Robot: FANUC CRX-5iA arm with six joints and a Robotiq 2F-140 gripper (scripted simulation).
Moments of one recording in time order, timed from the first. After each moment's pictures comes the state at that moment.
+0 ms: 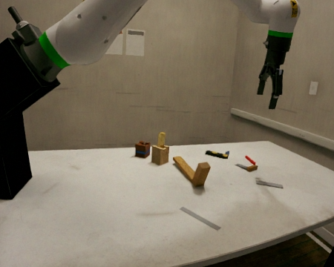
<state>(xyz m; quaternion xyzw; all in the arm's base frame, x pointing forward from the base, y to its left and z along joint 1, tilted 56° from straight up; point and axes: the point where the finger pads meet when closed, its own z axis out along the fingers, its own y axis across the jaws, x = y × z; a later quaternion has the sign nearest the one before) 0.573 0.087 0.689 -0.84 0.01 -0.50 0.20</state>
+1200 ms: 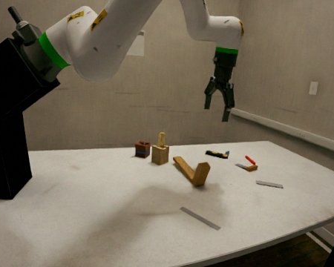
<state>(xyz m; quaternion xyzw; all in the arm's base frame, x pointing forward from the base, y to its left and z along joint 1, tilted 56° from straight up) 0.531 0.168 0.475 -0.86 -0.16 -0.48 0.04</state>
